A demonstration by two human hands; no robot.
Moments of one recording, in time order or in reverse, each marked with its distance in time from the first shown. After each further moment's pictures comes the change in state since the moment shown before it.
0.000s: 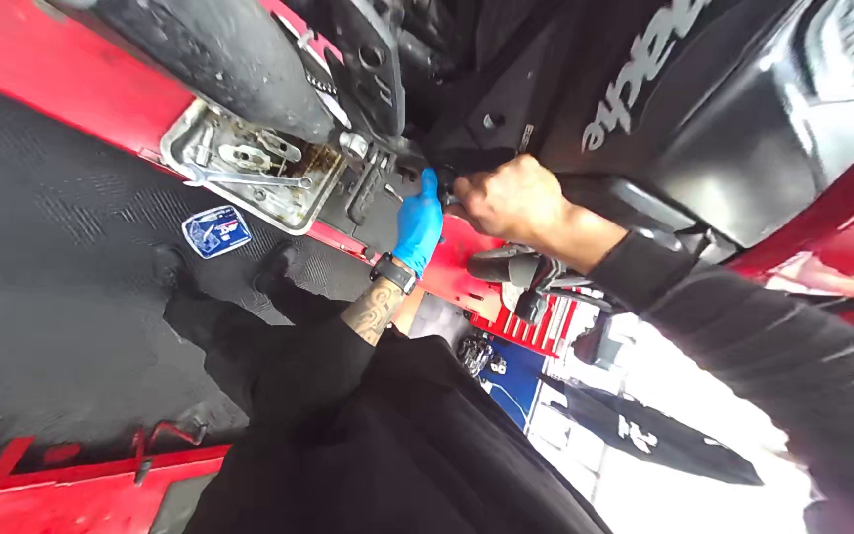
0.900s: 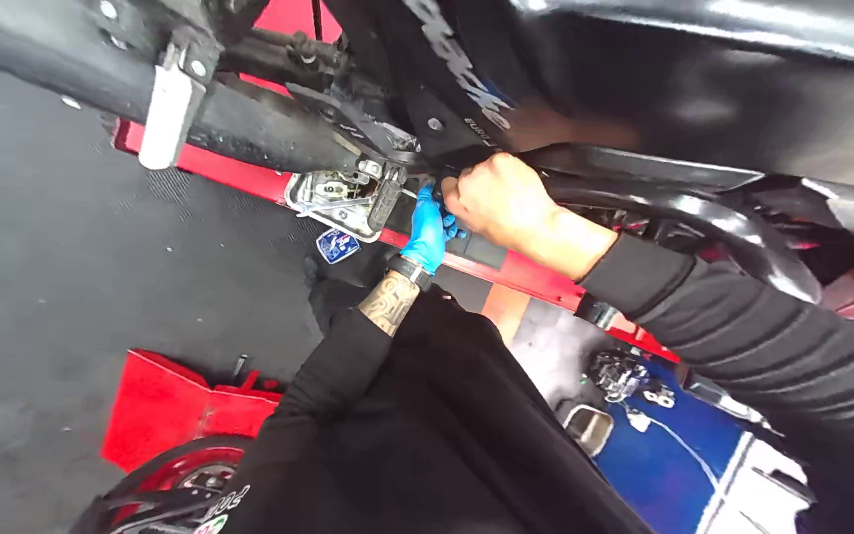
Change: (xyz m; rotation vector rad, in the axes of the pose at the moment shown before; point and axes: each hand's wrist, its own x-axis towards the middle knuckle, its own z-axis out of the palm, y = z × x) left_hand -0.026 -0.004 0.011 -0.107 0.103 0.090; right_hand -0.027 -0.008 -0.003 0.209 0.181 0.059
